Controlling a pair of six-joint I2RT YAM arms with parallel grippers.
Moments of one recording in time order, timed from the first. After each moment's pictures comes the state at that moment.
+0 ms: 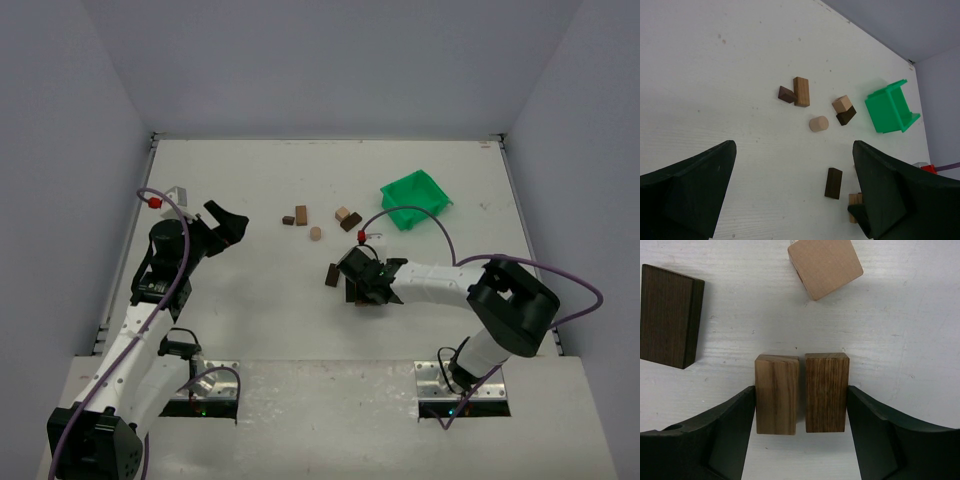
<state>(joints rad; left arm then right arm) -0.07 0.76 0.52 -0.08 0.12 -0.65 0.88 1.58 0.71 -0.33 0.42 0.78</state>
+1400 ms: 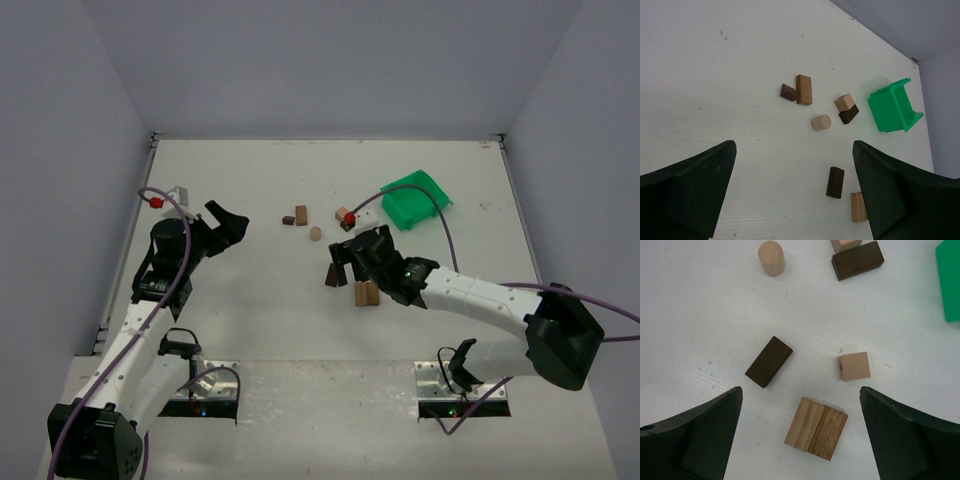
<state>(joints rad) -0.07 0.77 0.52 -0.08 0.12 -0.65 0.88 1.31 0.70 -0.12 0.38 0.33</state>
